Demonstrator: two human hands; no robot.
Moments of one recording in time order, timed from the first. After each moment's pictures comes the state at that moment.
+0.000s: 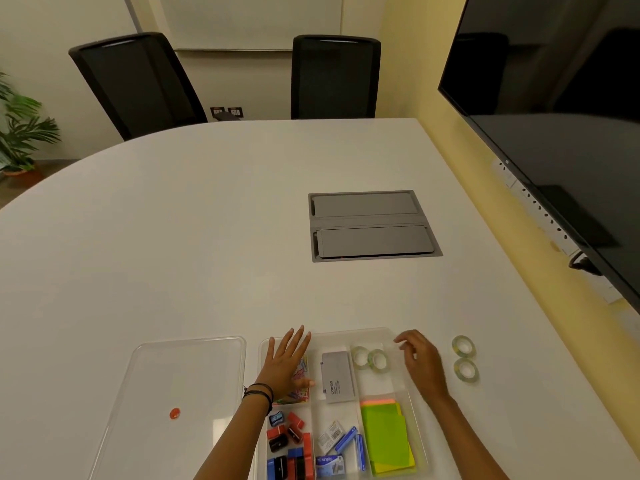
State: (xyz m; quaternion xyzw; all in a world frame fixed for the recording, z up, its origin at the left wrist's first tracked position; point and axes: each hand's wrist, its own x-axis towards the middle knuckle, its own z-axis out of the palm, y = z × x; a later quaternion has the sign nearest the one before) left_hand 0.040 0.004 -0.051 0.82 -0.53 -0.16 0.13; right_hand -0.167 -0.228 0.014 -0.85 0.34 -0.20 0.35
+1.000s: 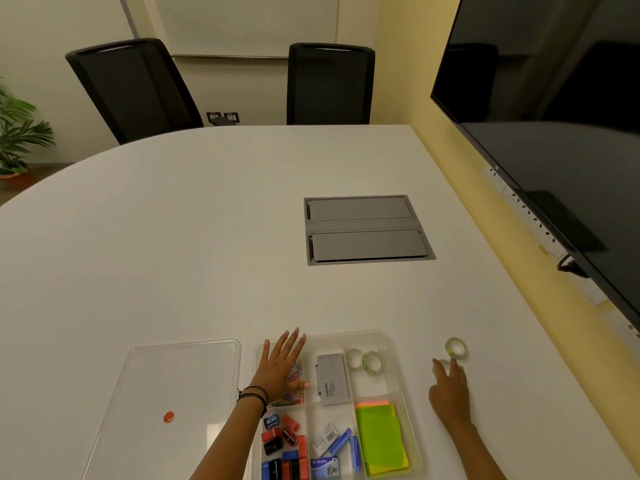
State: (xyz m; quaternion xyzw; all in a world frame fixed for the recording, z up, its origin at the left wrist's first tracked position) left_hand 0.040 0.005 -0.054 0.82 -0.53 -0.14 0.16; right_hand -0.233 -0.252 -0.038 -0.84 0.51 0.04 0.18
